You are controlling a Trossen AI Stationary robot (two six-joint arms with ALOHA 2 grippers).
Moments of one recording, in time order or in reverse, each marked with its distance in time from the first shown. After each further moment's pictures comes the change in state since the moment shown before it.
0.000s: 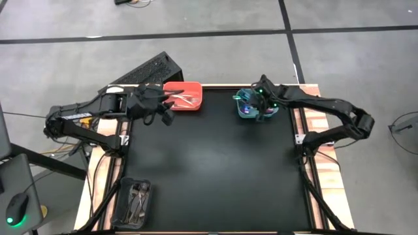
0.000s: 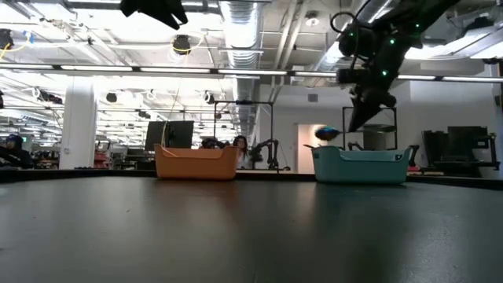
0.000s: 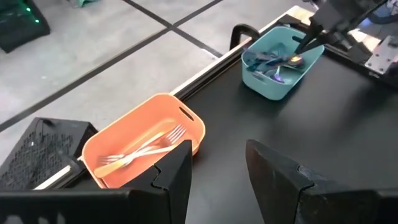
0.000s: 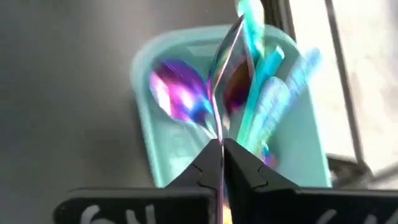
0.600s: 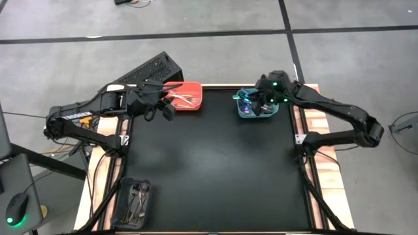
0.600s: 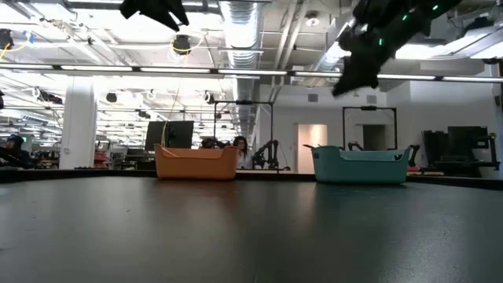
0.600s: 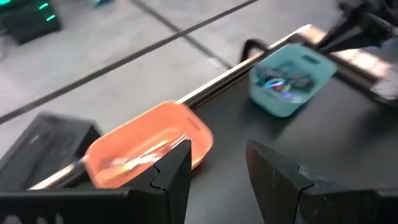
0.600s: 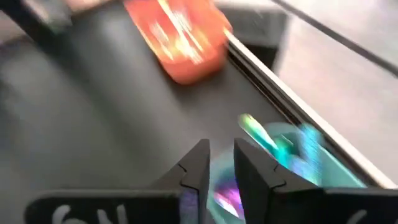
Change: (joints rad) left arm 0.046 0.000 -0.001 0.034 -0.018 -0.036; right arm -0.021 -0.154 0.021 0.163 -0.228 0.520
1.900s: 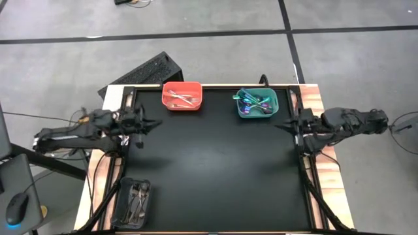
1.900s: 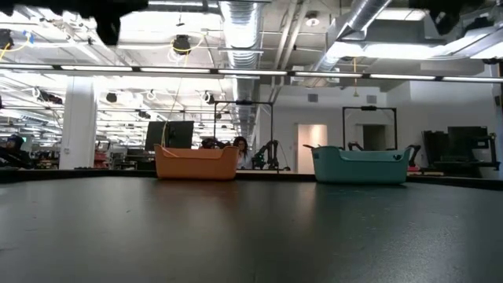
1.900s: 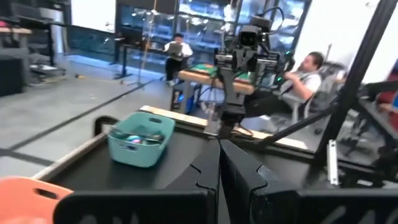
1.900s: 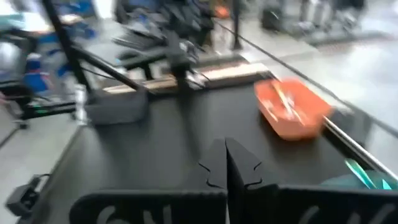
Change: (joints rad) left arm -0.028 -0.756 -0.869 0.832 0.529 0.318; right arm 0.876 -0.759 -0.189 -0.140 0.482 0.208
